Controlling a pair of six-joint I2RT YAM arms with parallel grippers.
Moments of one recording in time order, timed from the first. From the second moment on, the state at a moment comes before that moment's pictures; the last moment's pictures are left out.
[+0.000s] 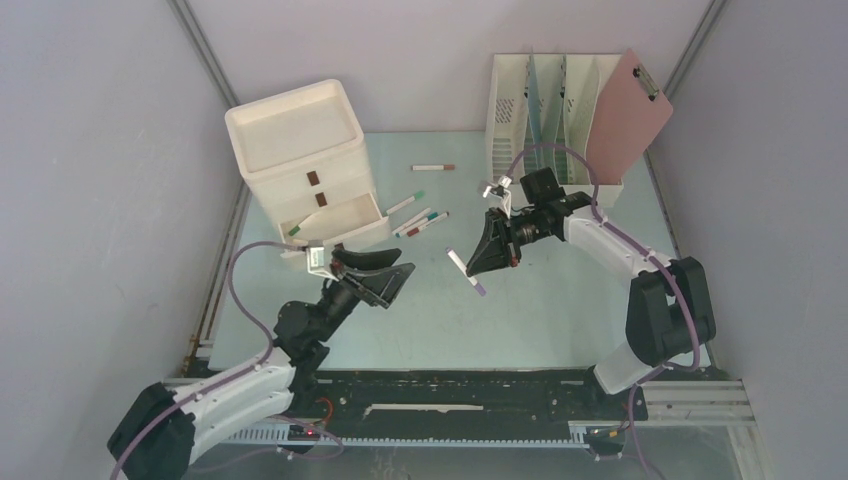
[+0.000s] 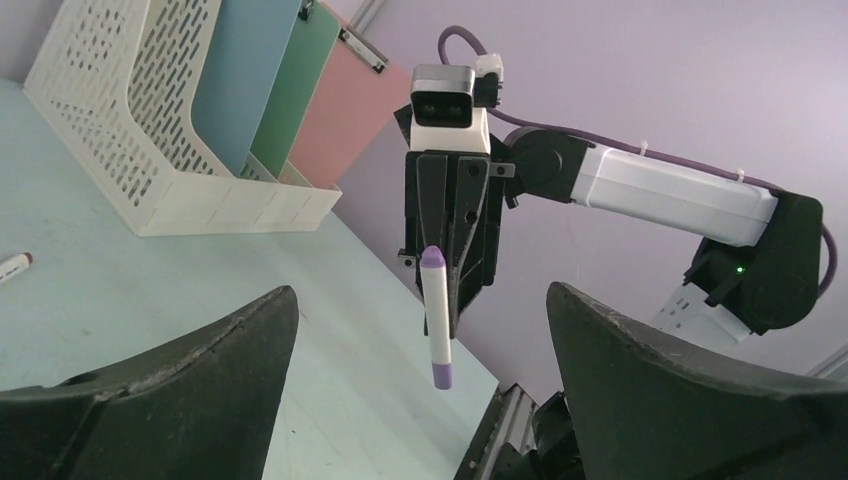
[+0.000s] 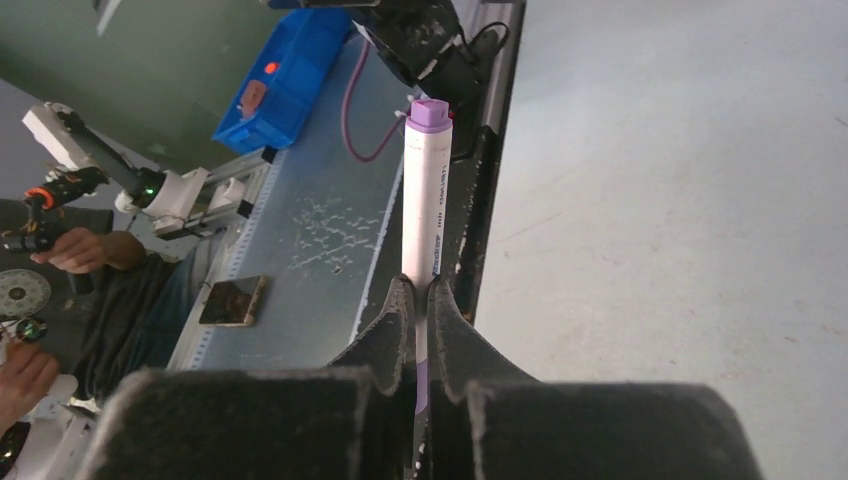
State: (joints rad) left arm -0.70 0.72 0.09 1.02 0.08 -0.80; right arm 0.37 1.58 1.16 -0.67 -1.46 -0.47
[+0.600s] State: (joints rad) left arm -0.90 1.16 0.28 1.31 -0.06 -0.76; right arm 0.38 1.58 1.16 -0.67 -1.53 -0.45
